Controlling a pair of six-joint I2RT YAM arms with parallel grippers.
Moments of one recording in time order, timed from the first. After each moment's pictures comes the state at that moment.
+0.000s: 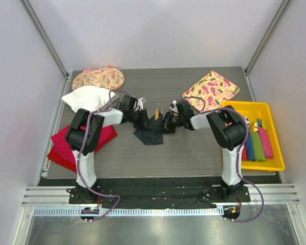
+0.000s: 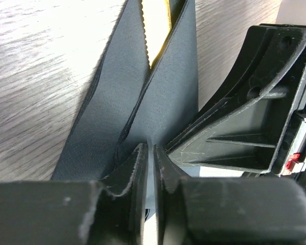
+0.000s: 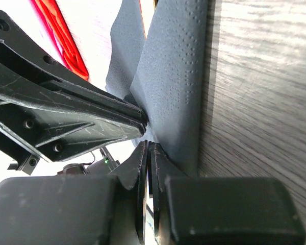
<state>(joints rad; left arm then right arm) -0.41 1.98 1.14 -0.12 0.57 -0.53 0.45 2.04 1.02 0.24 -0.71 0.95</state>
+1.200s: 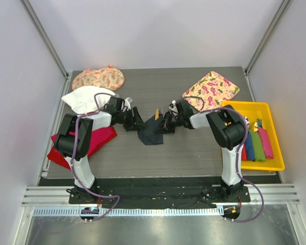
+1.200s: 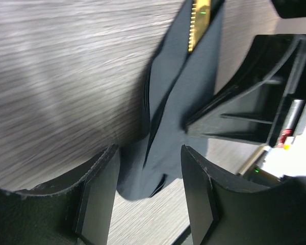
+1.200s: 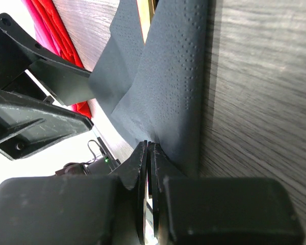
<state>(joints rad) -0.29 1.84 0.99 -0.10 0.56 -0.57 0.44 2.06 1.05 0.19 -0.71 0.94</state>
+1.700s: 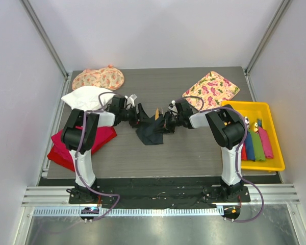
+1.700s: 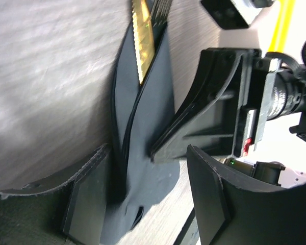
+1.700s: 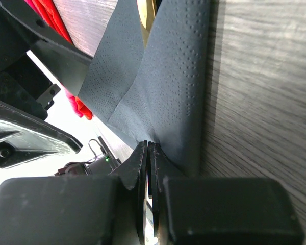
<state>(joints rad) -0.30 1.96 1.02 0.17 0.75 -0.66 0.44 2.07 1.06 0.19 -0.72 0.94</state>
